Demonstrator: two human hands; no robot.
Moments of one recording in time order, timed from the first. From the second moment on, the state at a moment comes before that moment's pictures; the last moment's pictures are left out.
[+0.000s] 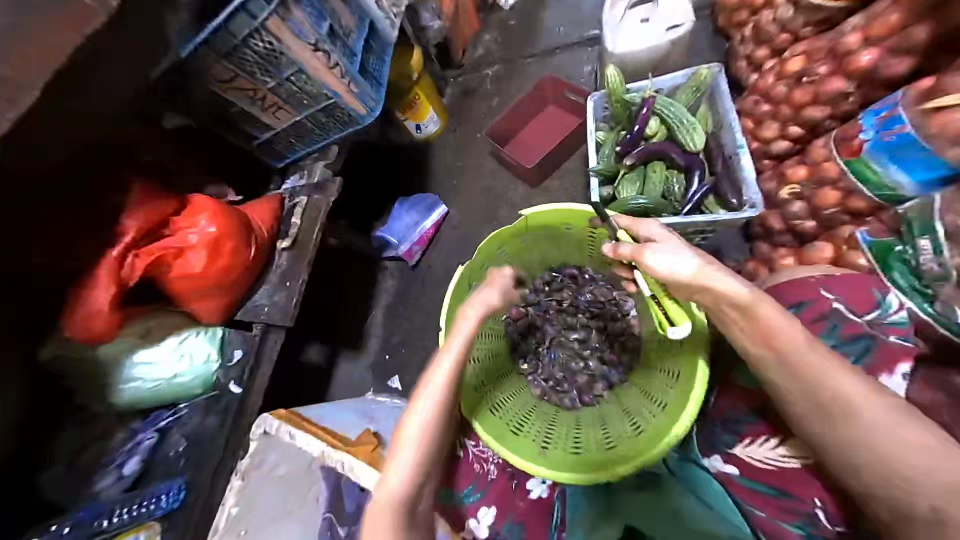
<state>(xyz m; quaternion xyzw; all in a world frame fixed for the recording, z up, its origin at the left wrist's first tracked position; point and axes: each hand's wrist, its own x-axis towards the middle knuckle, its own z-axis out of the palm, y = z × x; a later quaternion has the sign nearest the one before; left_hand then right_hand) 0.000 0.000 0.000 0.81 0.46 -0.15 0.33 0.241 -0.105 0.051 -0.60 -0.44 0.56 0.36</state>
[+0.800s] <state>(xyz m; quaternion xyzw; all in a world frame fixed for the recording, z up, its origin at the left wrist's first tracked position) 0.010 0.008 -0.192 0.54 0.74 0.05 0.40 0.245 -0.123 0.058 -0.67 -0.60 0.36 0.27</state>
